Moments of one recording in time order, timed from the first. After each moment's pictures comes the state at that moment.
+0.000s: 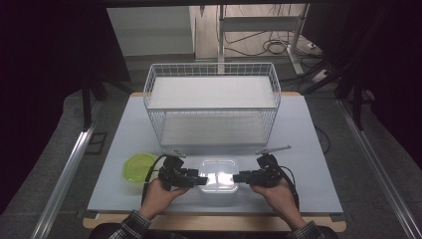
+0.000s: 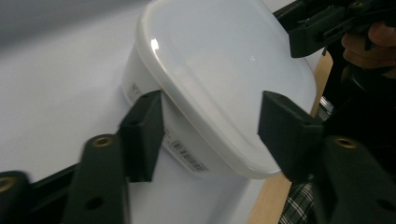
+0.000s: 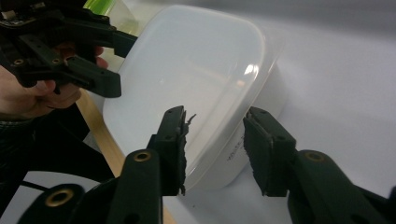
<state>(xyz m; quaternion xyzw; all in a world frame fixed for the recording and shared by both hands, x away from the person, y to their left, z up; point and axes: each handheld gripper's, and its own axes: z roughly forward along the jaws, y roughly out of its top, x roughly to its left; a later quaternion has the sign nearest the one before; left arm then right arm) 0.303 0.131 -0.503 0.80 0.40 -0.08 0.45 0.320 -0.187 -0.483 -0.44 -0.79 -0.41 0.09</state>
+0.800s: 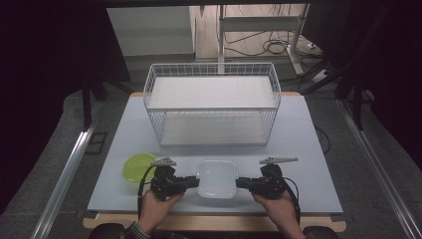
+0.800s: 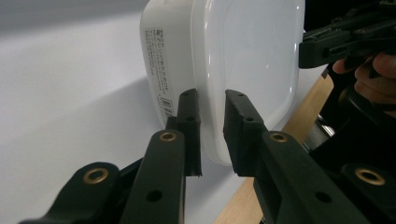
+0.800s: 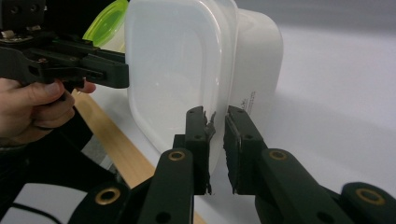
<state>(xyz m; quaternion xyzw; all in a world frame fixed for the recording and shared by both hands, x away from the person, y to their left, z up) 0.269 0.138 -0.499 0.76 0.45 -0.05 0.47 0.285 -0.189 -0.477 -0.45 -0.78 -0.44 0.05</state>
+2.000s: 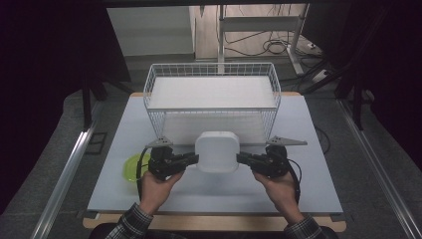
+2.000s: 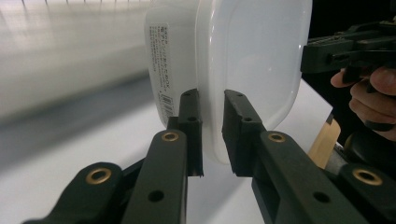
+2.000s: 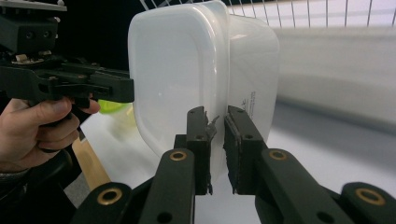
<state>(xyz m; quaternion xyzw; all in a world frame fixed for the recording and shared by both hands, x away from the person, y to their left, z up) 0.296 0.142 -0.441 0.74 0.43 0.03 0.52 0.314 -0.188 -0.428 -0.40 -0.75 -0.53 -0.02</state>
